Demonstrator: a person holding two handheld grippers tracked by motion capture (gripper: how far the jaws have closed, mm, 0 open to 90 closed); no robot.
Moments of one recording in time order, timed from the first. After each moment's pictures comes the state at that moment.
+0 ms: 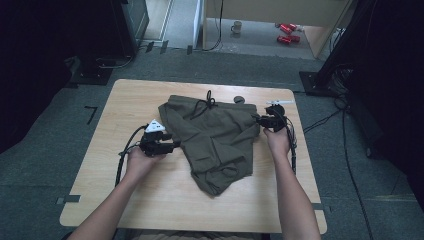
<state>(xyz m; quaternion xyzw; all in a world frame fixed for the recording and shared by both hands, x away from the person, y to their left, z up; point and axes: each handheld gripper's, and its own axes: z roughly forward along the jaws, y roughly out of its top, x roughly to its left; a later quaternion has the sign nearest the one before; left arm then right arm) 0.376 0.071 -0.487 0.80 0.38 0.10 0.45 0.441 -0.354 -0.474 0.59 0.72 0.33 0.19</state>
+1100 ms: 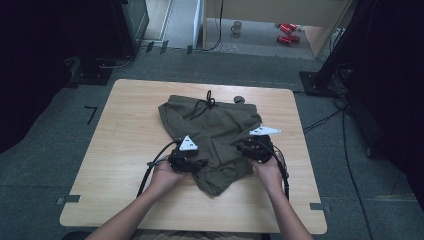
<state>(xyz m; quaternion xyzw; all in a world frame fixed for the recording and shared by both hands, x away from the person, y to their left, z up) 0.339 -0.009 -0.509 0.86 0.31 0.07 0.40 0.335 -0.292 -0.475 0.48 0.78 0.39 0.15</state>
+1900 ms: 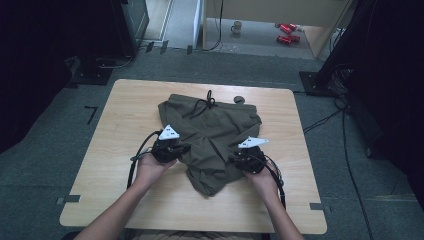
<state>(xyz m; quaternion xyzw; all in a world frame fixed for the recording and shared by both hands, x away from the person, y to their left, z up) 0.349 0.042 -0.469 0.83 0.35 0.08 0.43 0.315 -0.270 -0.492 0.43 0.82 0.35 0.13</state>
